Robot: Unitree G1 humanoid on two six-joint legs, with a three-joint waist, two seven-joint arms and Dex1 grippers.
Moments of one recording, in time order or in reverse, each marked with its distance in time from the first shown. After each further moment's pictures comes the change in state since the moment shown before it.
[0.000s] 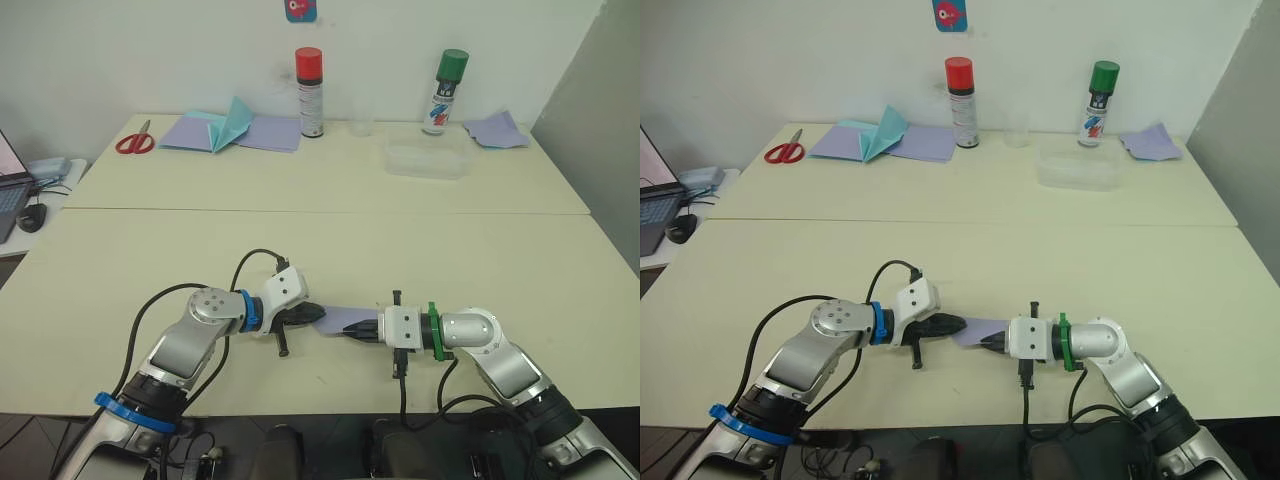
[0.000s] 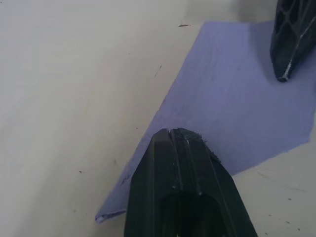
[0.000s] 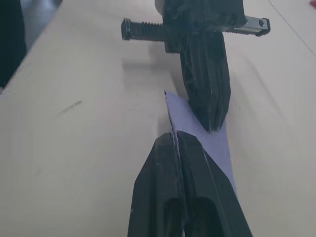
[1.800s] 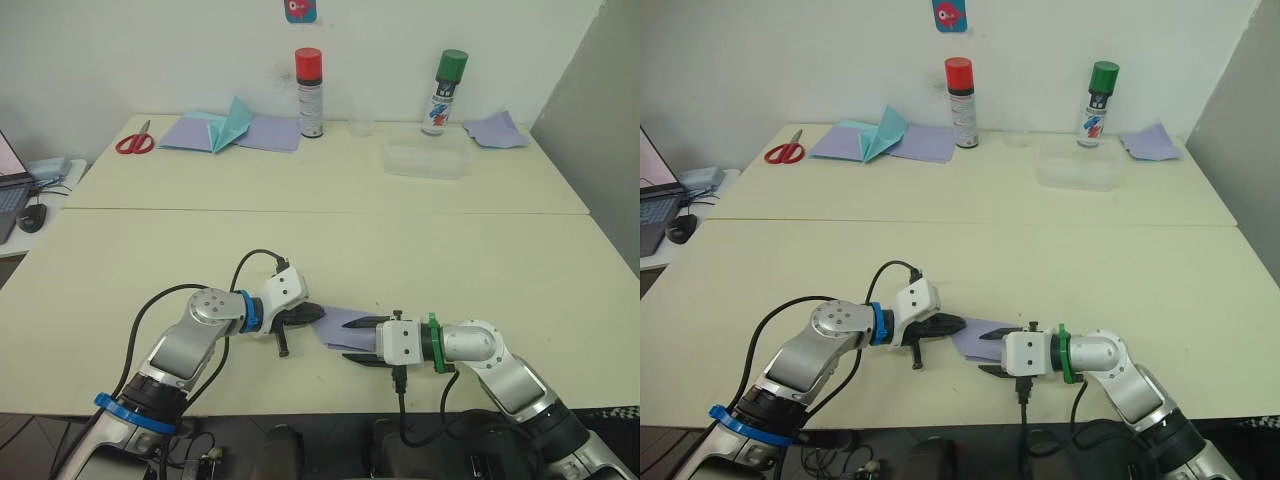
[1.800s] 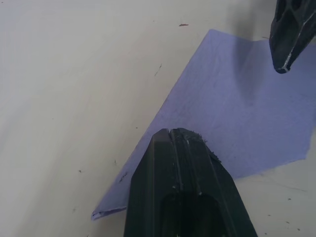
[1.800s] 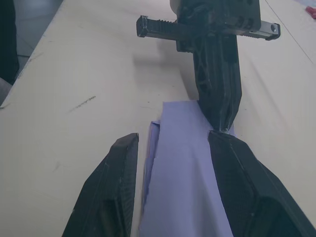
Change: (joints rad) left arm 0.005 0.001 0.000 -0.007 0.004 0.000 0.001; right arm 0.063 -0.003 0.009 -0.058 -0.107 -0.045 -0.082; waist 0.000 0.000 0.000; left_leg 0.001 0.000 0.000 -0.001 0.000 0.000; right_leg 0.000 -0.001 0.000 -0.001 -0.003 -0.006
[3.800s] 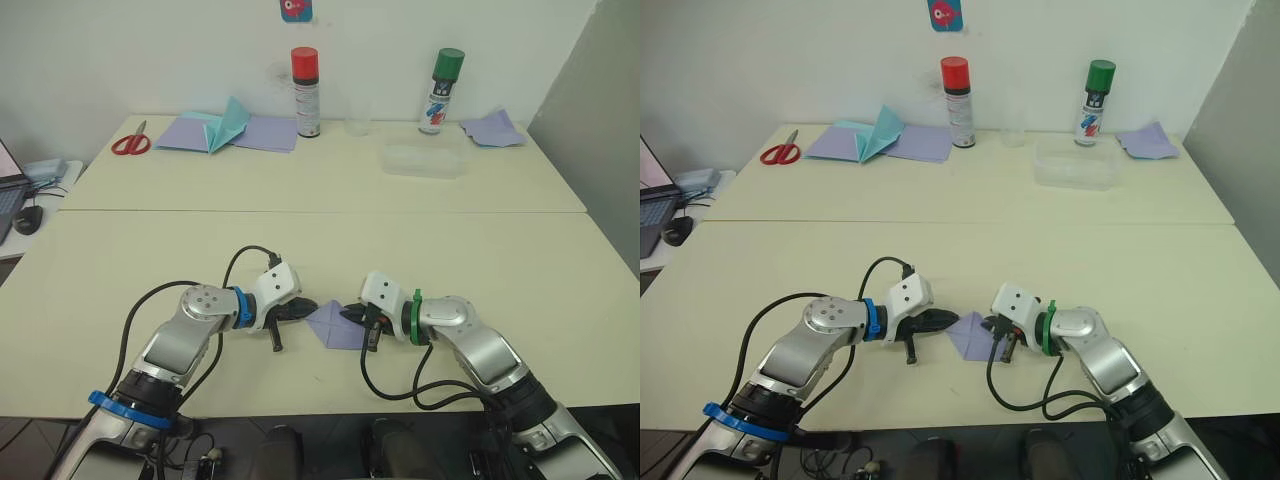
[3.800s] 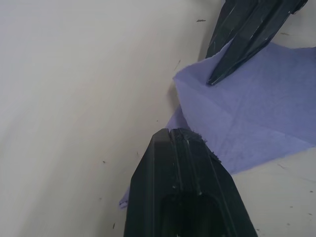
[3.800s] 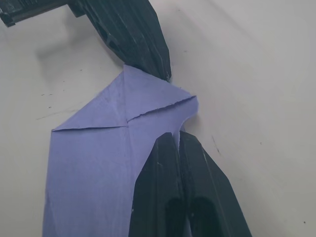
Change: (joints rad) left arm -0.014 0.016 0.028 0.053 -0.003 -0.019 0.000; right arm -0.151 0.120 0.000 0.038 0.115 0.585 -0.117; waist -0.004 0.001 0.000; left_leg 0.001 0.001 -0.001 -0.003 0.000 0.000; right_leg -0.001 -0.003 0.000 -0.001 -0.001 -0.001
